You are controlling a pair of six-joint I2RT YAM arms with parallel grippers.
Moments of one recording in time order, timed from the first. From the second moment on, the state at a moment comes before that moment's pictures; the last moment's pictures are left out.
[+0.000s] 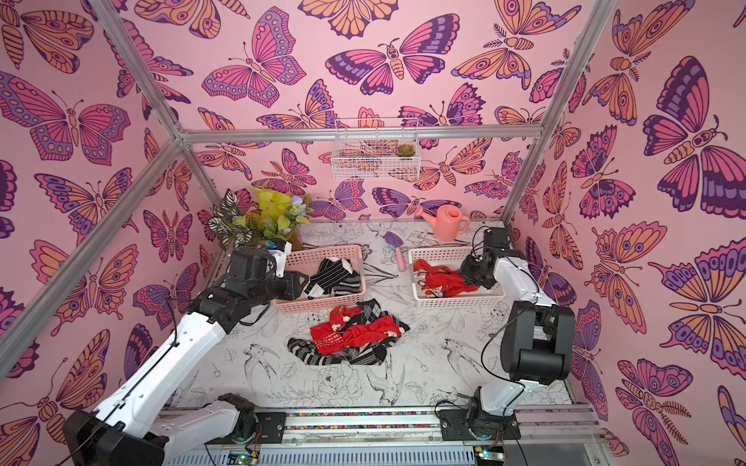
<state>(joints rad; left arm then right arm) -0.36 1.12 1.05 -0.60 0.14 -0.26 -0.14 1.68 1.25 -0.70 -0.20 0.41</state>
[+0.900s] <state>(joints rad) -0.36 1.12 1.05 -0.60 0.14 -0.26 -0.14 1.77 1.25 -0.71 -0.18 0.41</state>
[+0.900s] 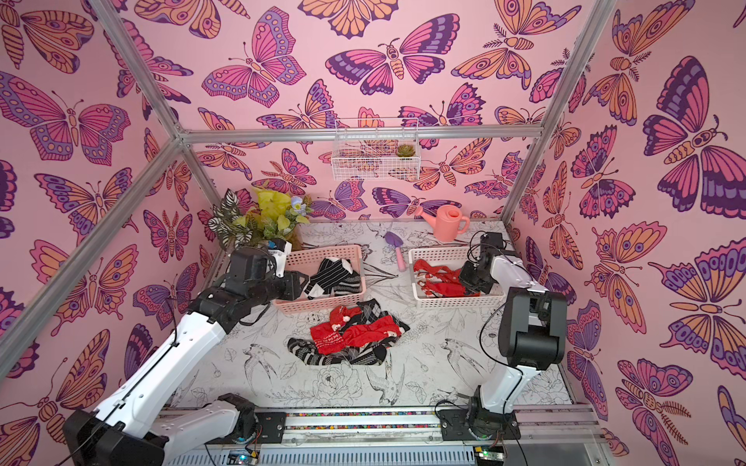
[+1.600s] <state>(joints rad) -0.36 1.10 1.05 -0.60 0.14 -0.26 -0.14 1.68 1.25 -0.74 -0.18 0.41</state>
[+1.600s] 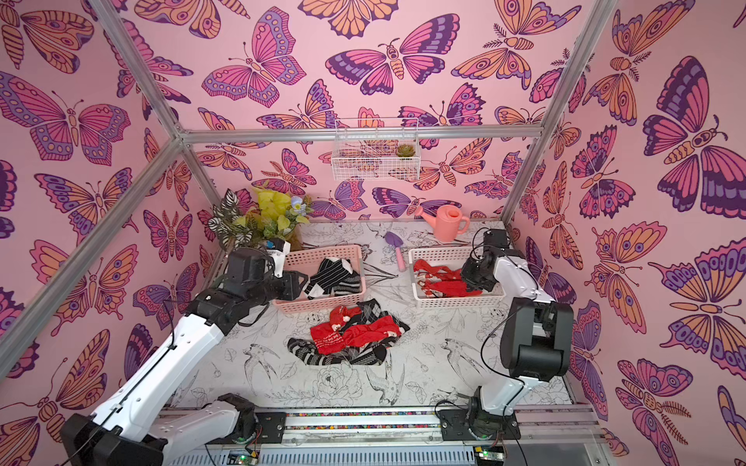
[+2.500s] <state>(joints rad) -0.36 1.10 1.05 -0.60 0.14 -0.26 -0.12 1.67 1.26 -0.74 -0.19 0.39</state>
